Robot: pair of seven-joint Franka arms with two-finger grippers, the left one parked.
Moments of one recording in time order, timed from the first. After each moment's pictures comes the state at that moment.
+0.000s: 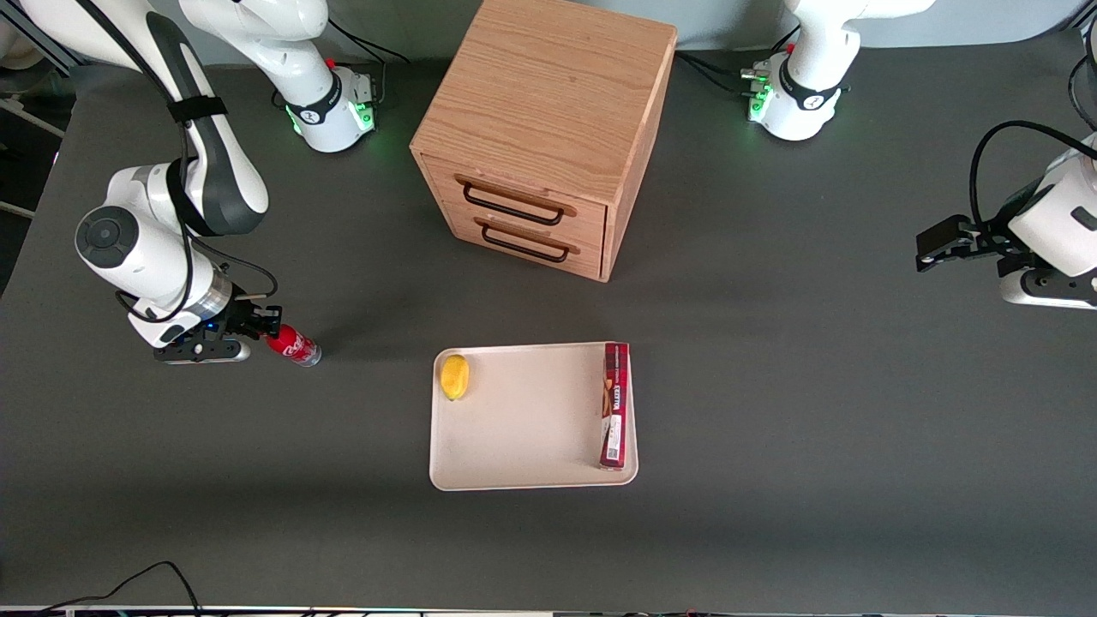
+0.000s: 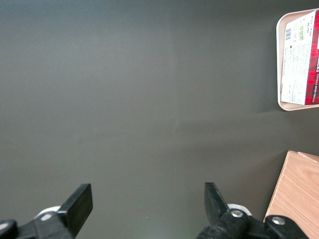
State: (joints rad) arm -0.15 0.14 0.19 -2.17 -0.10 2.32 0.09
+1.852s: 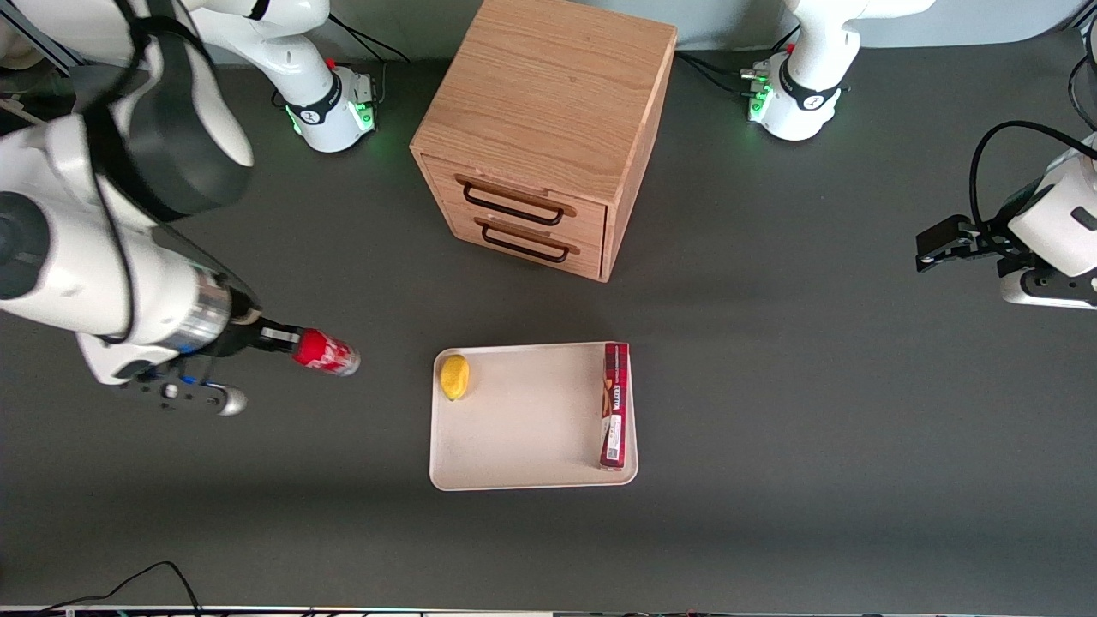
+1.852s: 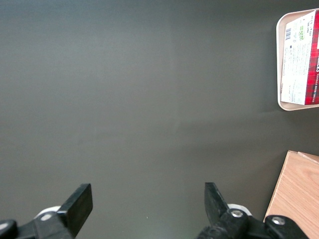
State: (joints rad) arm 0.20 0.54 0.15 -1.04 -0.06 1.51 0.55
